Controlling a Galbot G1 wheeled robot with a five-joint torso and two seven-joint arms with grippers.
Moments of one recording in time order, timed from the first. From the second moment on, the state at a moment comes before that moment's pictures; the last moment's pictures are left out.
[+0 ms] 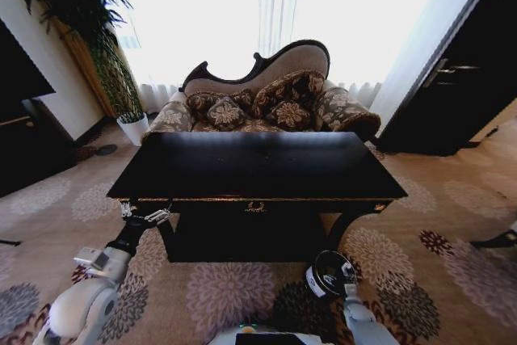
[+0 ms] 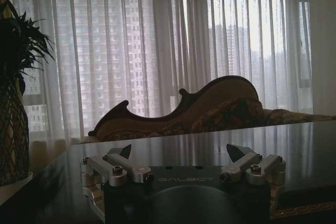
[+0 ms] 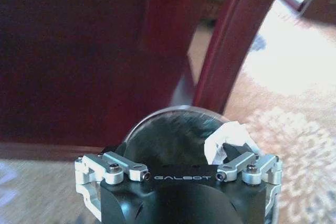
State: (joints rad) left arm 1.69 -1.07 -0.83 -2.22 -0.52 -0.04 0.10; right arm -1.05 1.28 0.54 0.58 0.13 0.29 -0.07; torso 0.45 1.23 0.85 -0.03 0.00
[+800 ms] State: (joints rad) left arm 1.69 -1.07 -0.83 -2.22 -0.52 -0.04 0.10; right arm -1.20 1.27 0.54 0.71 0.35 0.45 -0.20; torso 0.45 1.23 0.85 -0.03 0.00
